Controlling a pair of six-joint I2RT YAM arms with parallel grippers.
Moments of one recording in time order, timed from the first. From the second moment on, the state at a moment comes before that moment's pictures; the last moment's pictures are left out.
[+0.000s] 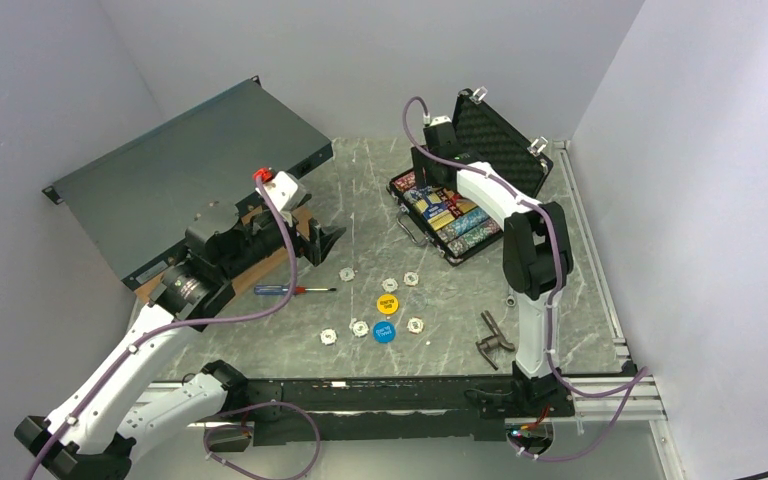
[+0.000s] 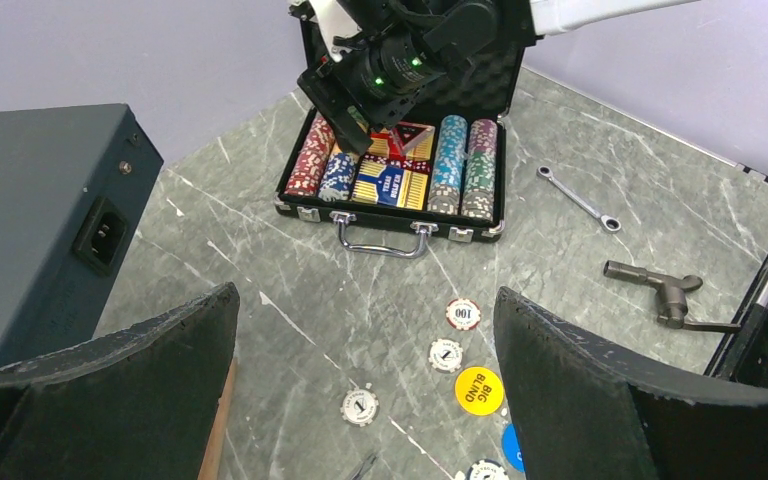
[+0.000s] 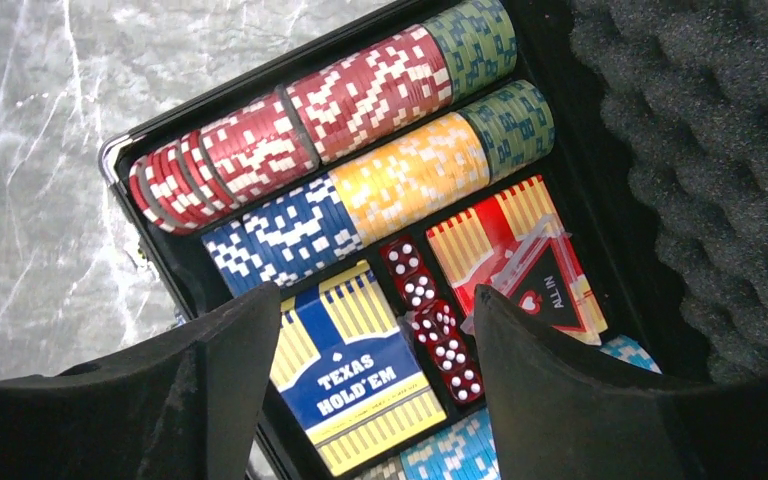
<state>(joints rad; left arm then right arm) -0.58 0.85 0.99 -0.21 0.22 0.03 0.38 2.07 1.71 -0.41 0.25 0.11</state>
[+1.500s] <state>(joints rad) -0.67 0.84 0.99 -0.21 0.08 -0.01 0.83 1.42 0.94 -0.57 0.23 0.52</state>
